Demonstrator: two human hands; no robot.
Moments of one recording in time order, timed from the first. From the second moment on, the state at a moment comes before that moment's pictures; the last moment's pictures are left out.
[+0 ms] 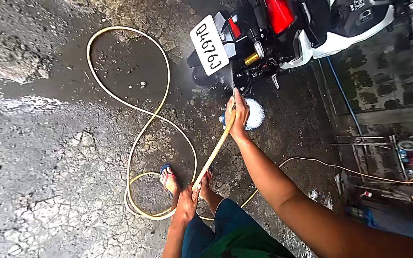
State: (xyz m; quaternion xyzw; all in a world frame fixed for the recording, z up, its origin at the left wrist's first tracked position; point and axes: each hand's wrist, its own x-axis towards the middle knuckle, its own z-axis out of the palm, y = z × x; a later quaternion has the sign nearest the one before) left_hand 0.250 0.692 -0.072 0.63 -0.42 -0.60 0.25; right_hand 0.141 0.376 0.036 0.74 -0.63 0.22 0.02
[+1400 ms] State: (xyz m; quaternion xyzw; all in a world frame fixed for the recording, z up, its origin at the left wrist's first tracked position) left_hand 0.236 0.621 -0.107 0.61 -0.45 -0.65 0.06; right_hand 0.088 0.374 0.027 0.63 -0.69 0.32 0.12
